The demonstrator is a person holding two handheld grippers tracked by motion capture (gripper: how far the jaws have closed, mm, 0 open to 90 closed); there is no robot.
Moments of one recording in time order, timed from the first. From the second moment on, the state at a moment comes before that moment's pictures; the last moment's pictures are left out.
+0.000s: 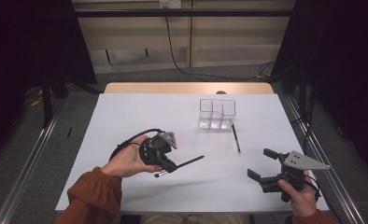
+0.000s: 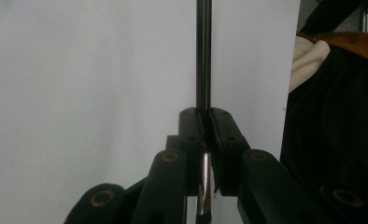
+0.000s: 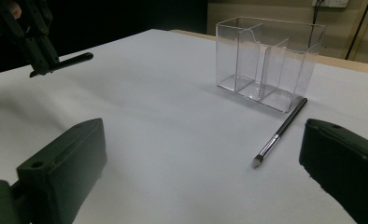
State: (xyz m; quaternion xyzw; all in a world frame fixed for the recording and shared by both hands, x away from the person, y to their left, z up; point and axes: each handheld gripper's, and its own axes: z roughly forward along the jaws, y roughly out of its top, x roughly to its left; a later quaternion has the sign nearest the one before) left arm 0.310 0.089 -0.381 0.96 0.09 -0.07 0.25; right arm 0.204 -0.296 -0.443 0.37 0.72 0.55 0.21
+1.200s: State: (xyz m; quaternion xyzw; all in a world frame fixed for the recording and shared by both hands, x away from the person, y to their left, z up) left arm 0.307 0.082 -0.380 0.97 0.06 -0.07 0.21; right arm 0.237 -0.246 -0.412 0.29 0.76 0.55 0.20
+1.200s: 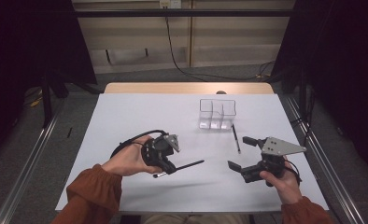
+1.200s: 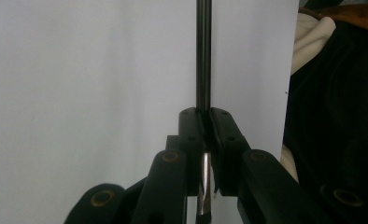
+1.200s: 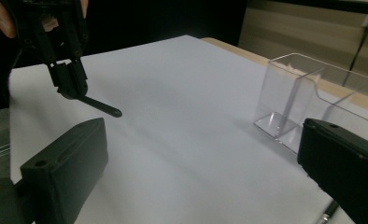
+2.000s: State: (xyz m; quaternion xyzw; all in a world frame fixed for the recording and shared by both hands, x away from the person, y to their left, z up) left arm 0.305 0.071 -0.376 0.98 0.04 -0.07 0.20; right arm 0.272 -0.194 -0.380 0.20 0.86 0.46 0.06
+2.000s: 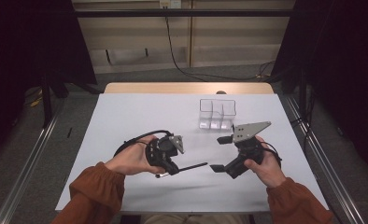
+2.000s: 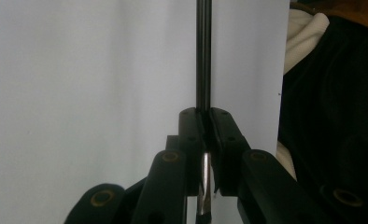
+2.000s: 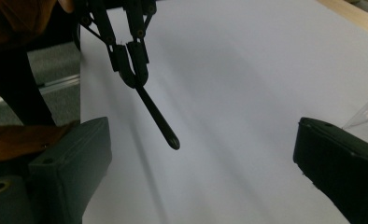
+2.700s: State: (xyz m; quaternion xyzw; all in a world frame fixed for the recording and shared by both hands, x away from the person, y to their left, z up) left arm 0.306 0.066 -0.377 0.98 0.02 -0.07 0.18; right arm 0.292 -0.153 -0.380 0.11 0.94 0.31 0.03
